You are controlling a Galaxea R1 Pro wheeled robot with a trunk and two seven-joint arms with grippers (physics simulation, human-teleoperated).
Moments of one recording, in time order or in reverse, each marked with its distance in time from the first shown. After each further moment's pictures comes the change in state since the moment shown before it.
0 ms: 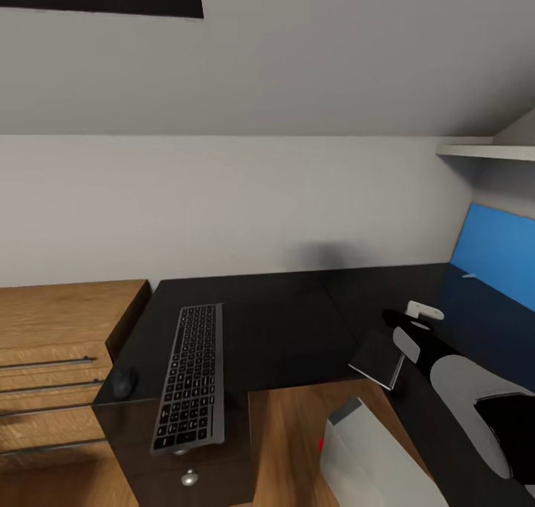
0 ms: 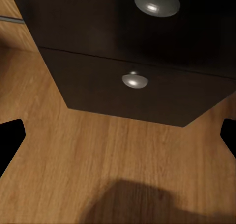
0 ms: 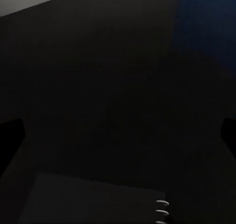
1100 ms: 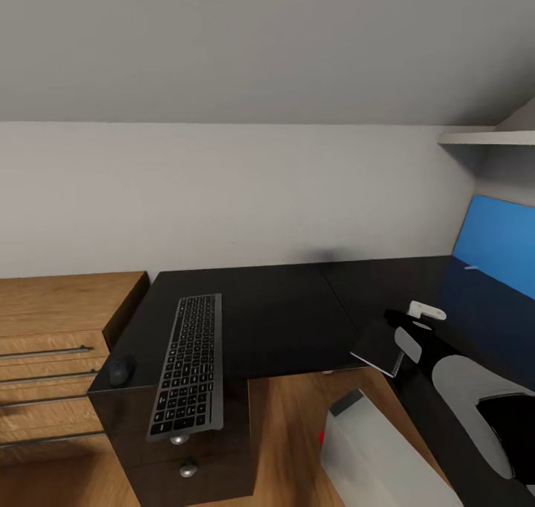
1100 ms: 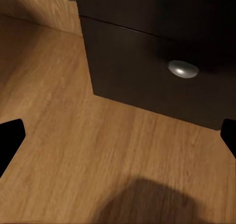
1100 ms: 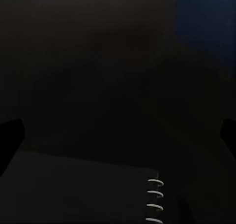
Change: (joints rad) left arm 0.001 0.003 0.106 0.047 0.048 -0.001 -0.001; right arm 0.000 -0.007 0.001 0.001 0.003 -0.001 -0.004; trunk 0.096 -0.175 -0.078
